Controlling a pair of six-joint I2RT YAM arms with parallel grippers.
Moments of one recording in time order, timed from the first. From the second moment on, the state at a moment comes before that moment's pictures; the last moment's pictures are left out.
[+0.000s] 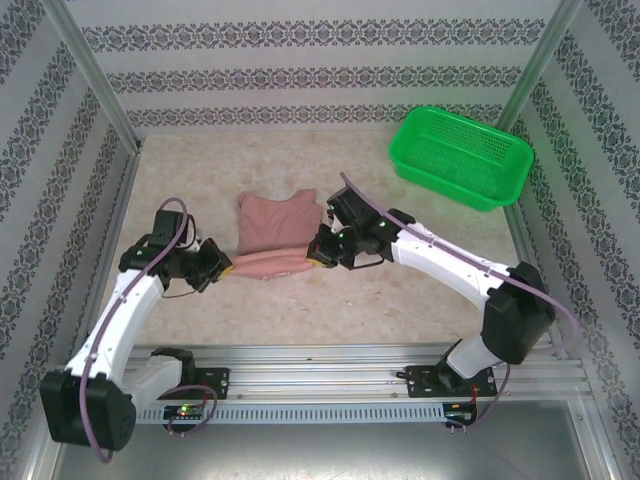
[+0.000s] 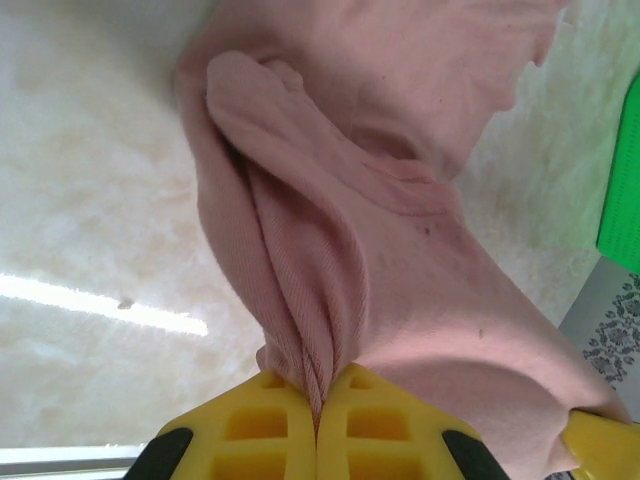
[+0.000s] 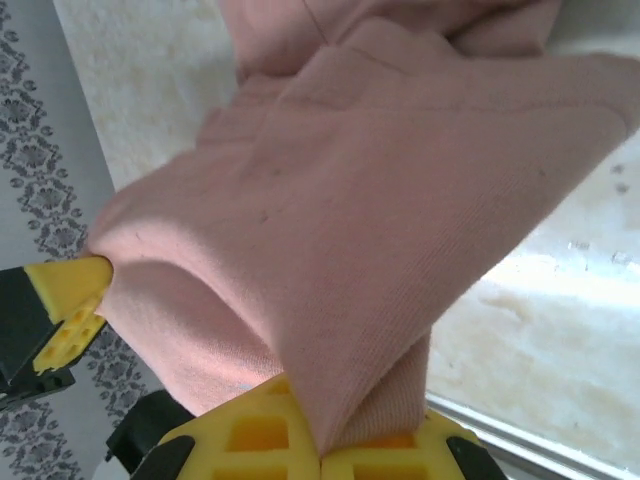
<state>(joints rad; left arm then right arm) -0.06 1.06 0.84 -0.86 0.46 -0.89 0.71 1.55 1.22 -0.62 -0.44 1.07</state>
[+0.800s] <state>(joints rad) 0.08 1.77 1.31 -0.65 0.62 -0.81 0.48 2.09 1.67 -0.63 -0.60 1.00</state>
